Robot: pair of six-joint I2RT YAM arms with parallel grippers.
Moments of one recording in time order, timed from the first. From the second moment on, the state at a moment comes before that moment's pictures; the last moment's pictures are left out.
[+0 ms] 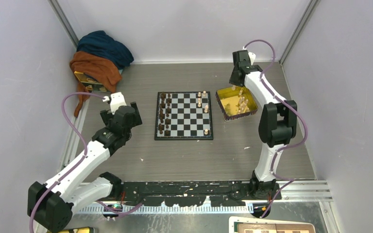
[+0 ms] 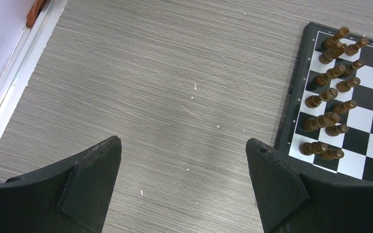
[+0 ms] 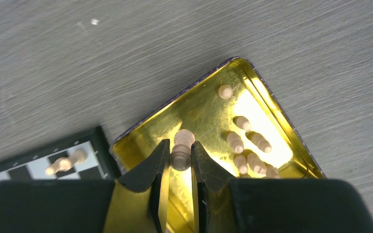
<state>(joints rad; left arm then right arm) -0.49 0.96 0.70 -0.37 -0.70 -0.45 0.16 1.96 1.66 -0.58 0.28 0.44</state>
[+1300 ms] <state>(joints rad) -0.49 0.90 0.68 -0.40 -0.68 -0.47 0.57 1.71 1.34 -0.62 0.27 0.47</state>
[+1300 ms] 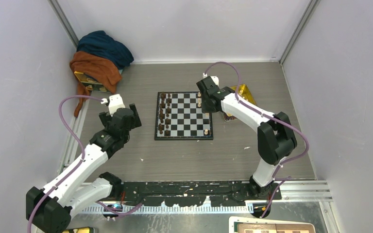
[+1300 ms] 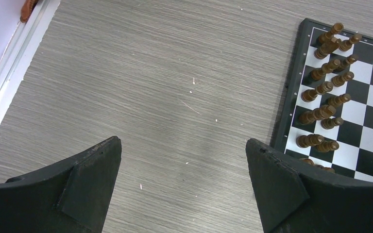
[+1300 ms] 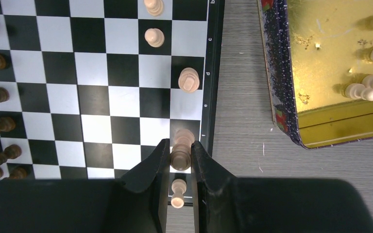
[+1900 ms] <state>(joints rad) -0.49 0.92 0.67 -0.40 -0.68 -0.47 0.57 1.79 1.34 -0.57 0.26 0.46</state>
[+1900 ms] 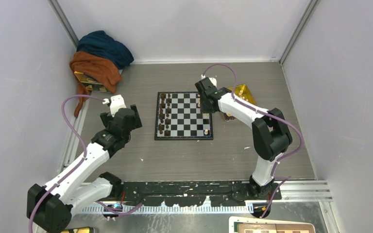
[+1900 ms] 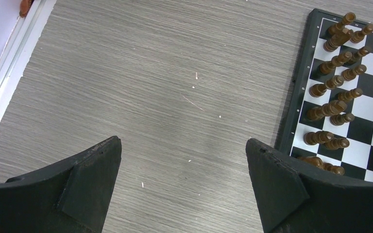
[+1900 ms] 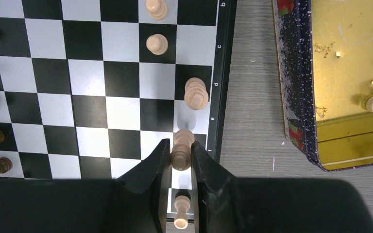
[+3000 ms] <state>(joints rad) -0.49 0.95 0.67 -0.39 -0.68 -0.47 0.57 1.81 1.31 -0.54 0.26 0.46</state>
